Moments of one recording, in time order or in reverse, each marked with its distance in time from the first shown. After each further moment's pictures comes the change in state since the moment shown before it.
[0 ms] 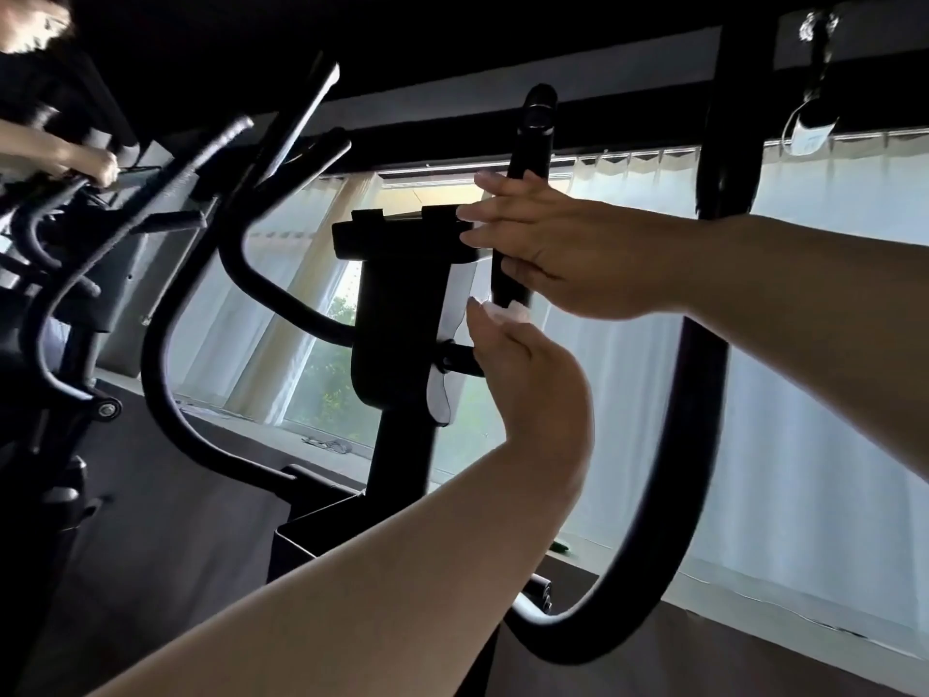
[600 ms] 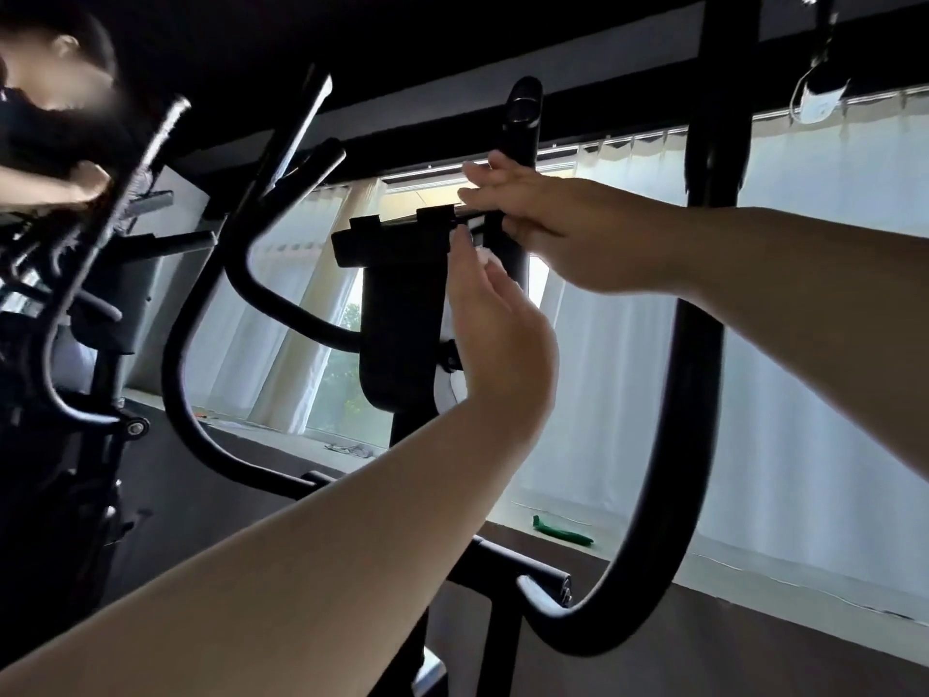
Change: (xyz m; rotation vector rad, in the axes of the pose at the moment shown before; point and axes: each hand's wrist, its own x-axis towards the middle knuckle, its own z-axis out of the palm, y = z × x) left_hand 0.030 0.018 -0.013 0.210 -0.071 0.361; right_hand -0.006 0.003 0.003 0.404 0.125 0.153
